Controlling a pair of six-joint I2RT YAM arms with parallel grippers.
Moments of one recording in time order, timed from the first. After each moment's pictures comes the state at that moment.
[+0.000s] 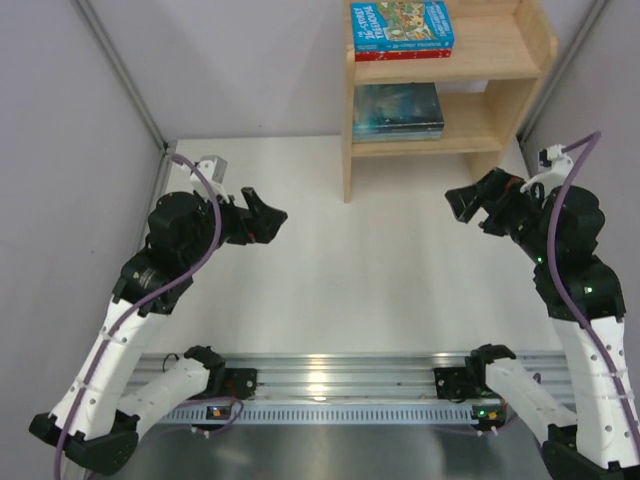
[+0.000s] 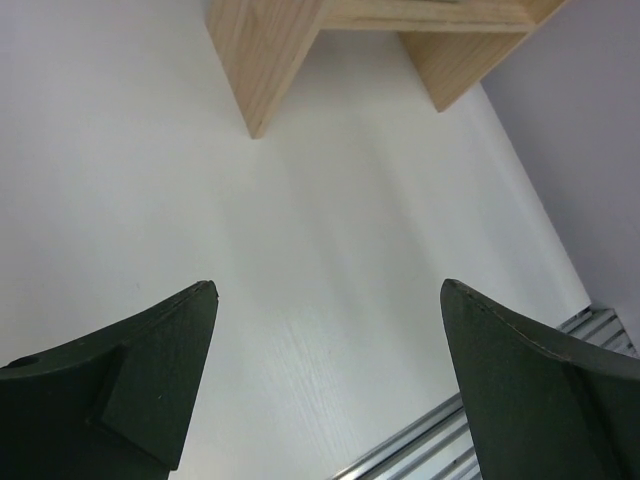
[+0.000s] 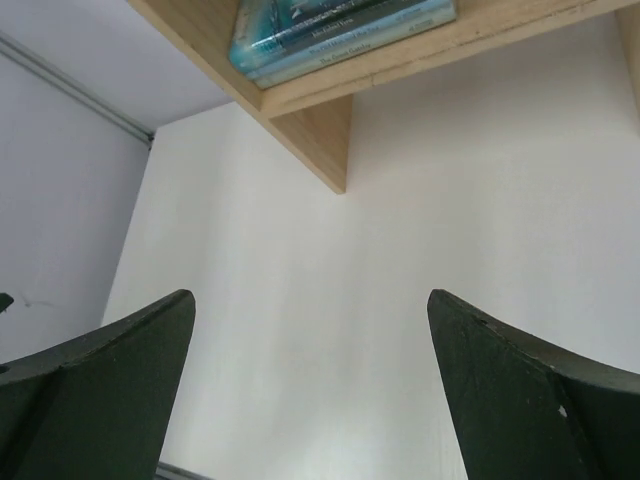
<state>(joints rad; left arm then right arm) -0.45 0.91 1.22 -0.55 0.12 -0.45 0.17 0.83 1.27 -0.67 -0.13 0.53</state>
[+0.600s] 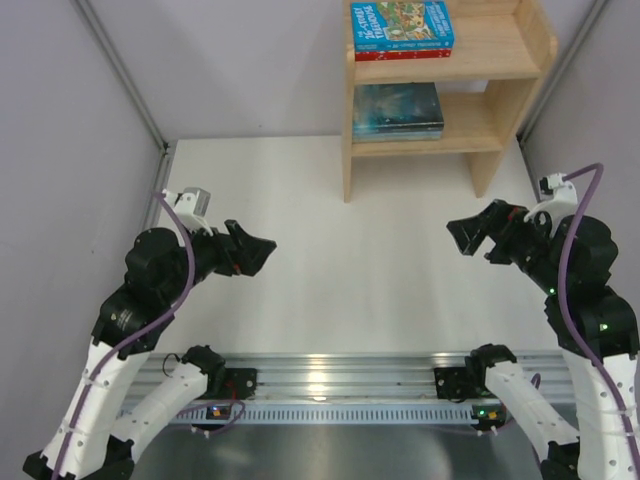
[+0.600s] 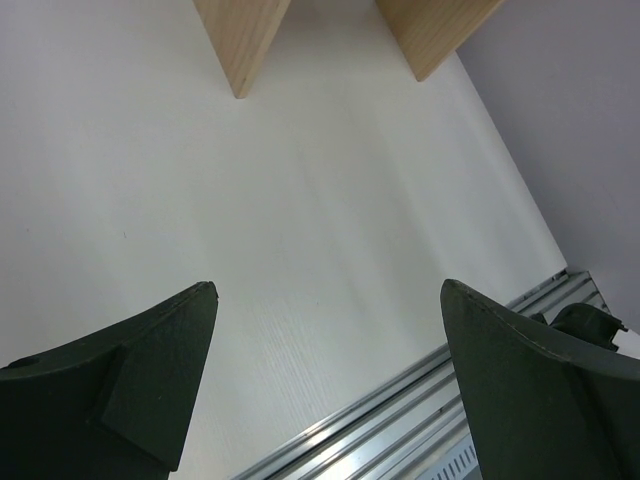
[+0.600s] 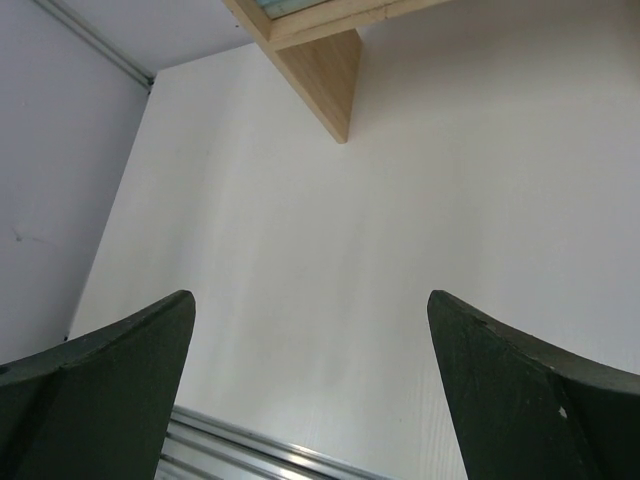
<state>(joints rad) -0.45 0.66 1.08 -0.67 0.15 -0.47 0.17 0.68 1.25 -0.86 -0.18 0.44</state>
